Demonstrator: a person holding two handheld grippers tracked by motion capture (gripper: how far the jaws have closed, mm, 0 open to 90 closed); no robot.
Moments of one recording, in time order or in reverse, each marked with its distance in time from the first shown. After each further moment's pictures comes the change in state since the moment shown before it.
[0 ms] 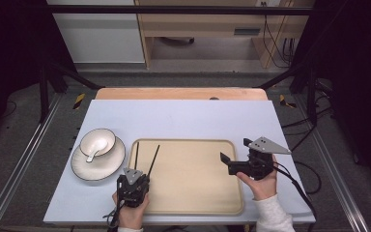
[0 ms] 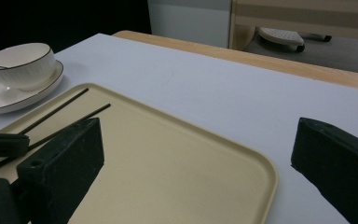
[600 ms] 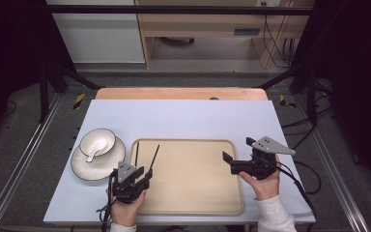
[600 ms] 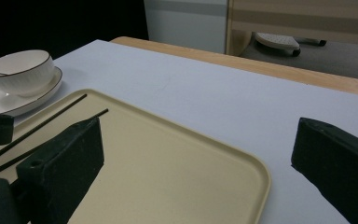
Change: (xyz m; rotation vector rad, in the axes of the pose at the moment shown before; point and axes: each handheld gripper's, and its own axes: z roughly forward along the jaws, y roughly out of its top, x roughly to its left) left arm 0.010 0.025 -0.022 -0.123 -0.169 0.039; right arm -0.003 0.003 -0.006 -0.021 -0.009 0.004
